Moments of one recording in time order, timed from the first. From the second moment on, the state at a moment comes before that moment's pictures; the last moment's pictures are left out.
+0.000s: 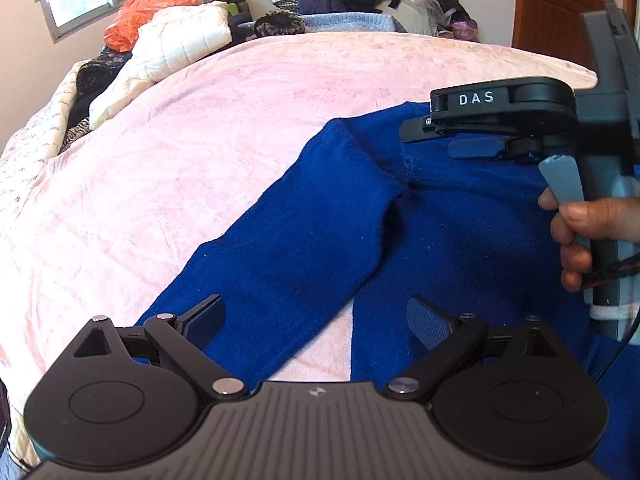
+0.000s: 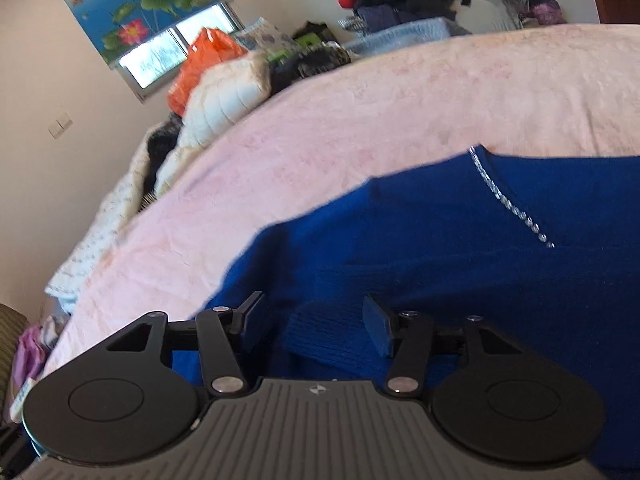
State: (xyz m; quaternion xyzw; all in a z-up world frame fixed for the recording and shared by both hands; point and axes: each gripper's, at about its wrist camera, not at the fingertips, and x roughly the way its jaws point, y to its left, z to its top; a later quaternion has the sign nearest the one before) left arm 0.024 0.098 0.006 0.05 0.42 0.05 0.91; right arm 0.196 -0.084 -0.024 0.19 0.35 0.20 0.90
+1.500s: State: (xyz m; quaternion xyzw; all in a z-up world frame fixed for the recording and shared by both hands) left arm -0.072 0.262 -0.034 -0.43 0.39 0.15 0.80; right arm 0.090 -0.029 0.024 0.13 0.30 0.29 0.90
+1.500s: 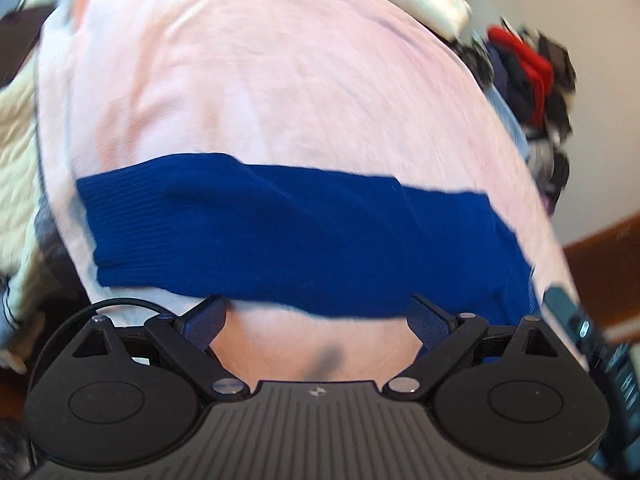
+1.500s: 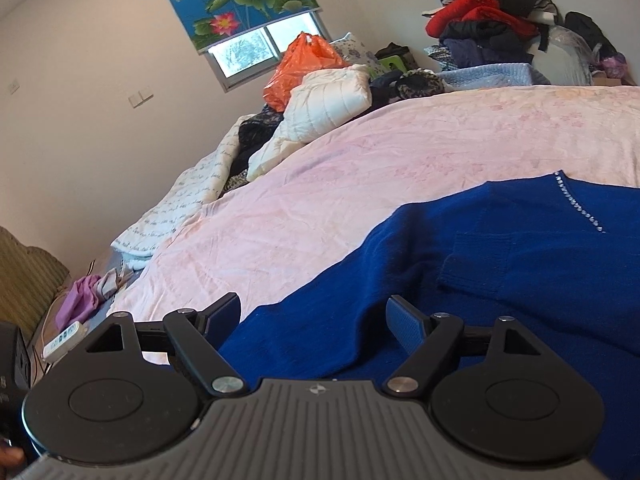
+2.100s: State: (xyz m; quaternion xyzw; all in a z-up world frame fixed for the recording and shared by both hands) left arm -0.097 0.333 -0.059 -0.54 0.35 0.24 0.73; right arm -0.025 0.154 -0.003 -0.37 0.14 0.45 0.80
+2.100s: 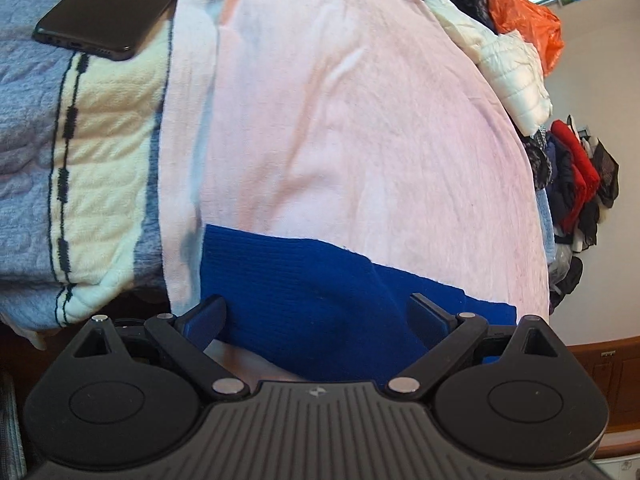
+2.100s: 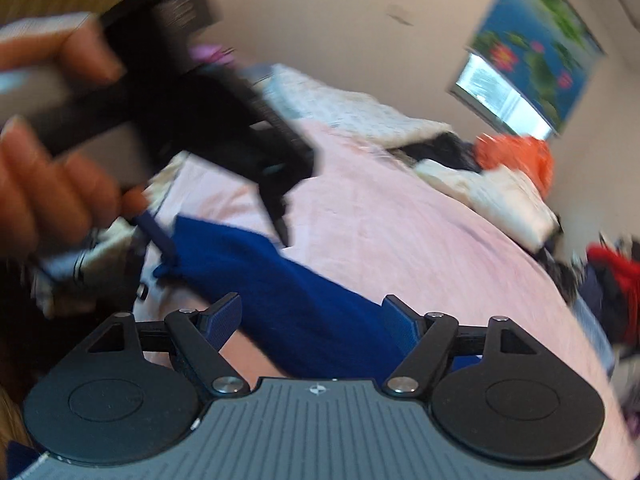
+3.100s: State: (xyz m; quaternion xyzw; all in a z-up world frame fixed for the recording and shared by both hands) left arm -0.100 0.328 -0.045 -0.59 0.36 0.14 0.71; right arm 0.011 0.166 0.013 -0.16 0.24 0.50 0.82
